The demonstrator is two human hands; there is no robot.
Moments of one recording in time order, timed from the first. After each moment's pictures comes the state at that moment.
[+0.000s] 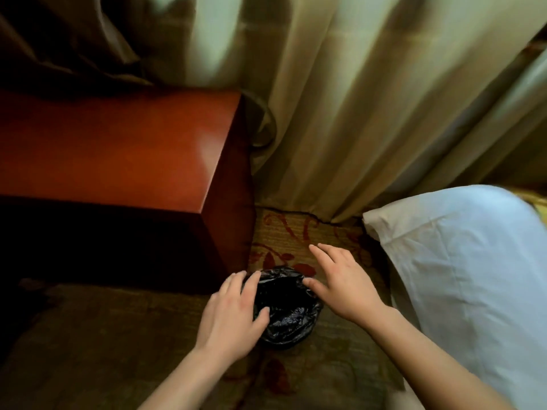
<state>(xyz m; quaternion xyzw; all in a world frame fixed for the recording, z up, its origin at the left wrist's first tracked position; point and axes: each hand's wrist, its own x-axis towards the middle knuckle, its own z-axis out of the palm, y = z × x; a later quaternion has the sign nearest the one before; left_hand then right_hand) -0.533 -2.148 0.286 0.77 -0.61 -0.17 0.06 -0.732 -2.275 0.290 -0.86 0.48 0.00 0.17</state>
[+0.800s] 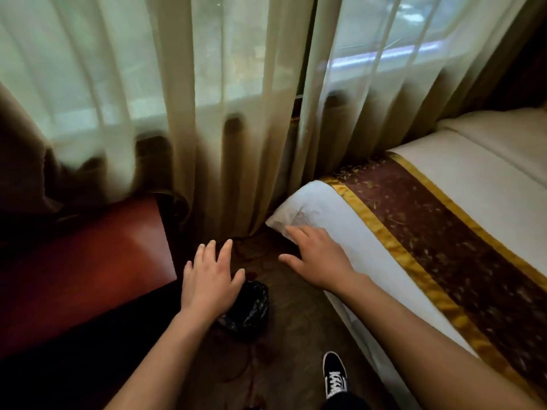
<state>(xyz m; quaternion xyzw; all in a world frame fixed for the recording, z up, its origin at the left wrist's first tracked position) -0.546 -2.133 0.632 0.65 -0.75 -0.12 0.03 -0.772 -2.120 0.664 -0.72 0.67 -0.07 0.15</state>
